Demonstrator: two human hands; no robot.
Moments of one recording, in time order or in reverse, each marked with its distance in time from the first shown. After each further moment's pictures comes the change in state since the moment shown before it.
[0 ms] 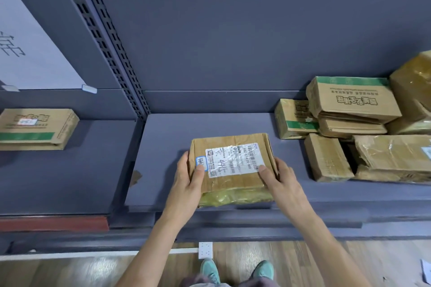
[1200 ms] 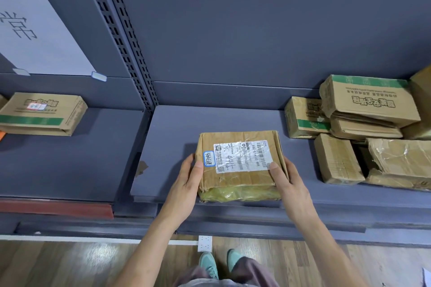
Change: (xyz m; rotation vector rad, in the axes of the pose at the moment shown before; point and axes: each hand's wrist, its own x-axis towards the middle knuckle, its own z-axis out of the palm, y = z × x) left_hand 0.001 -0.023 -0.009 -0.112 -0.049 -0.046; right_hand -0.007 0.006 0.009 0.148 0.014 0.042
